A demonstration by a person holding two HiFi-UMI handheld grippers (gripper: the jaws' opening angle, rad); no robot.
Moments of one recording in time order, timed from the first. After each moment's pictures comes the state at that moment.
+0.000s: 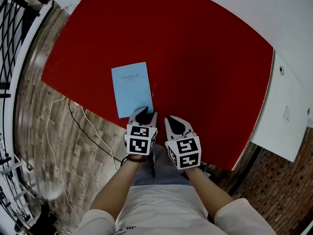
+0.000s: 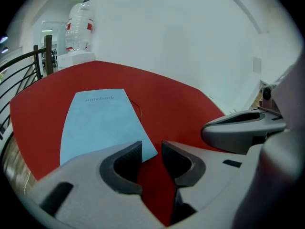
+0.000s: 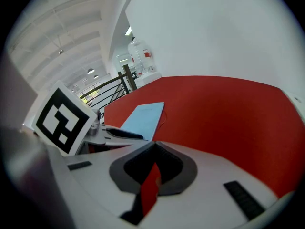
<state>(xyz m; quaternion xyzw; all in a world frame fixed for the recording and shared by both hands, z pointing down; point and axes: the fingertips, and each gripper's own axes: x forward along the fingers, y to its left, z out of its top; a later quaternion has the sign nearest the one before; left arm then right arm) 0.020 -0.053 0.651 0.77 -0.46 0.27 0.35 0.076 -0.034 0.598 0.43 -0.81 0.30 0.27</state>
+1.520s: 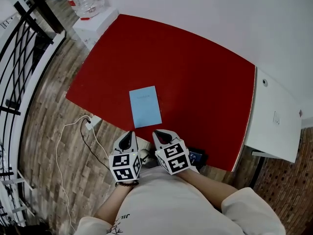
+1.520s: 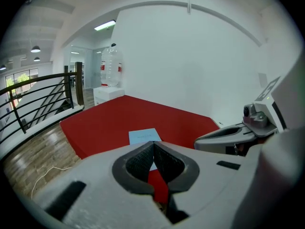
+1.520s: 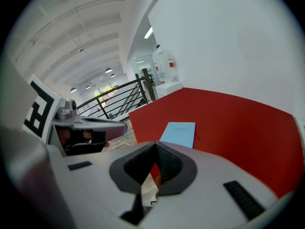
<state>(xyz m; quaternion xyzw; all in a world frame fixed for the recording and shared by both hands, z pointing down) -0.096 0.015 0.462 0.73 -0.60 0.18 0.27 -0.004 0.014 0.466 0.36 -0.86 0.26 0.27</state>
